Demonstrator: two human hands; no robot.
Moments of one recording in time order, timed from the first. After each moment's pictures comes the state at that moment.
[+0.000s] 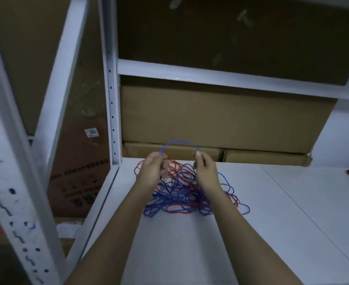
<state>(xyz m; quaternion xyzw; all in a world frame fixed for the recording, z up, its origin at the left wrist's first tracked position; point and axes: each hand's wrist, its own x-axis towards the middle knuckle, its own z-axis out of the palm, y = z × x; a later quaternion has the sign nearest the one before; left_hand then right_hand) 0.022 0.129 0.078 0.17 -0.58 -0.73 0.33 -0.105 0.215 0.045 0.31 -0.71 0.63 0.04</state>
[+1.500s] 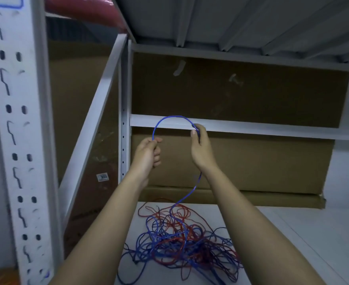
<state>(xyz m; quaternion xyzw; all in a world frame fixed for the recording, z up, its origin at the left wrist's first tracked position) 0.030 0.089 0.206 0.08 -0.58 -0.68 0.43 -0.105 0.167 0.211 0.41 -0.64 0.64 0.13</state>
